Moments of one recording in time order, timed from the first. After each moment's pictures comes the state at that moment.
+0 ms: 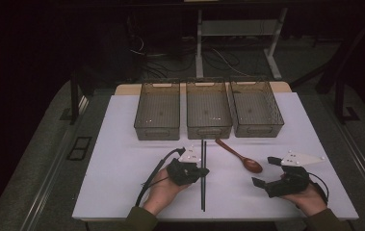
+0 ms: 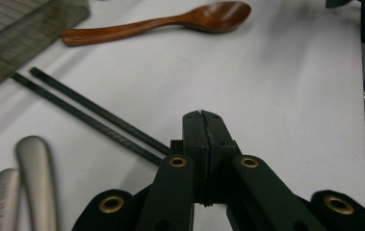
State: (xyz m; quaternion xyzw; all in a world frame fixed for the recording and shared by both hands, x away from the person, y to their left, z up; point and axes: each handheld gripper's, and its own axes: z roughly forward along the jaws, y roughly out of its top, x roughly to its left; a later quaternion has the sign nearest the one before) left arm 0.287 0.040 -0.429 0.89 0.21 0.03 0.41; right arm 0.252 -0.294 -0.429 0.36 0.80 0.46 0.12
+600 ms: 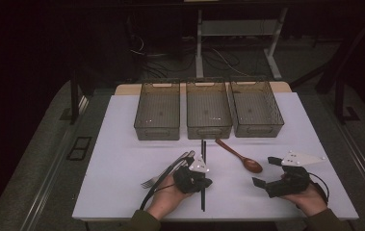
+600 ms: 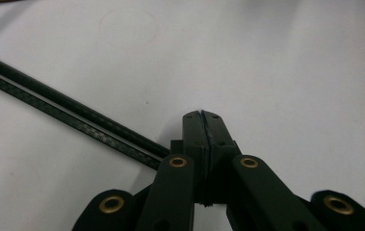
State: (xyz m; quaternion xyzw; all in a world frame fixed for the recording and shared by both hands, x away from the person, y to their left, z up) left arm 0.277 0.026 -0.445 0.91 0.19 0.02 0.37; right arm 0.252 -0.295 -0.428 0.37 0.80 0.46 0.12
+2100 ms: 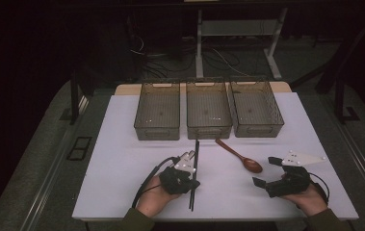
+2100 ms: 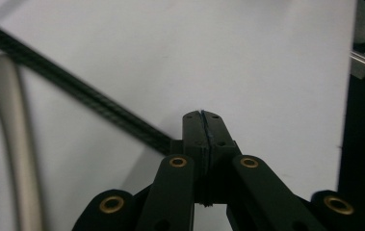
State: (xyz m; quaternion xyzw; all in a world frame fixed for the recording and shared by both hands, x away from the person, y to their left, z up) left arm 0.271 0.060 -0.433 0.91 0.20 0.00 0.35; right arm 0.252 -0.295 -0.429 0.37 0.80 0.46 0.12
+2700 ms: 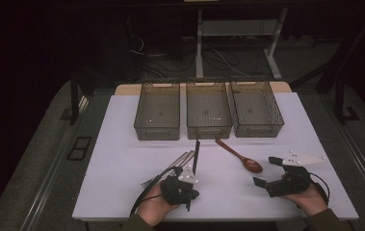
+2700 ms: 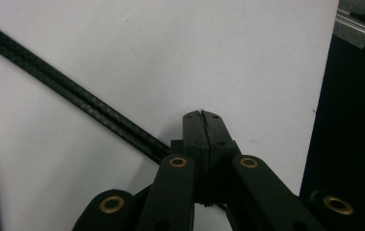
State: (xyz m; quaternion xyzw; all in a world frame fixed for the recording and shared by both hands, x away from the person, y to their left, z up) left arm 0.247 0.060 -0.435 0.93 0.20 0.00 0.31; right arm 0.252 -0.296 -0.429 0.37 0.80 0.46 0.12
